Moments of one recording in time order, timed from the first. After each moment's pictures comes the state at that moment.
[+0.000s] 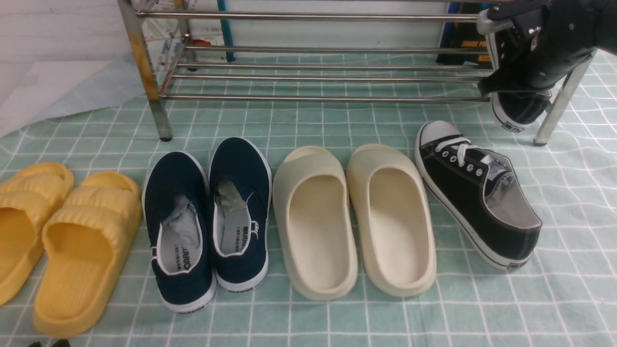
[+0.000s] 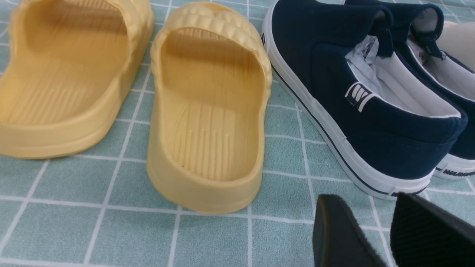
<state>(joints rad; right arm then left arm) 0.11 2.06 -1.80 -0.21 0.71 0.02 -0.03 -0.01 0.03 -0.08 0.40 -0.11</state>
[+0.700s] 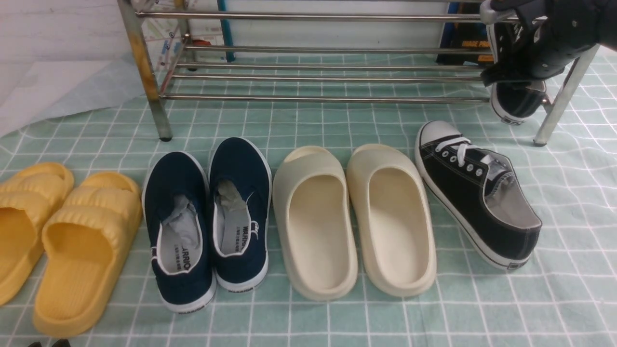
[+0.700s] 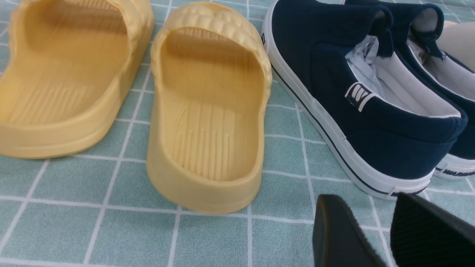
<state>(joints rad) 0.11 2.07 -1.82 -0.24 0.67 0.01 -0.03 -0.01 0.03 -0.08 0.40 -0.11</state>
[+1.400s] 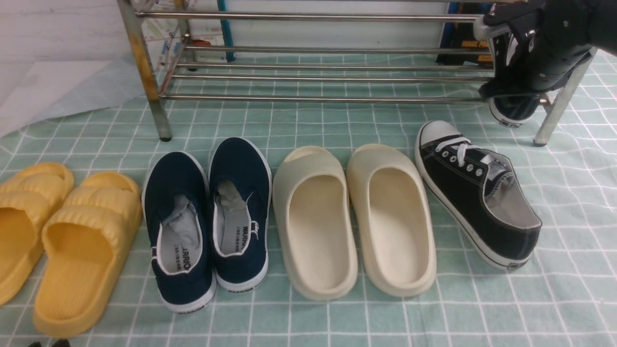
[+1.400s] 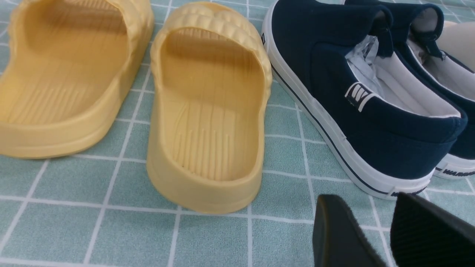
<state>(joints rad) 0.13 2.09 -1.83 -0.24 0.80 -0.01 -0.03 -0.01 0.03 -0.08 0.40 -0.11</state>
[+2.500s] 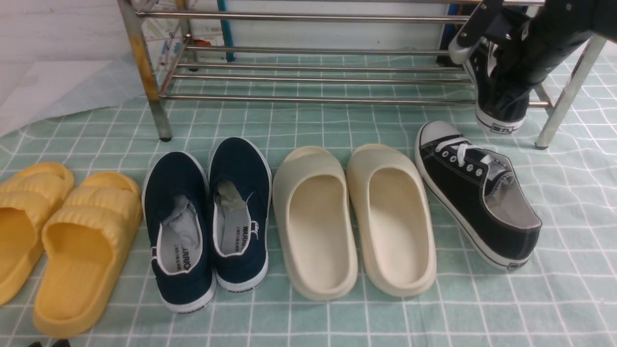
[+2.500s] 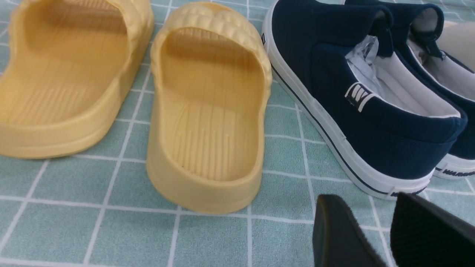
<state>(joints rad) 0.16 2.03 -1.83 -0.09 0.83 -0.66 -0.03 -0.01 0.03 -0.08 0.40 -0.11</state>
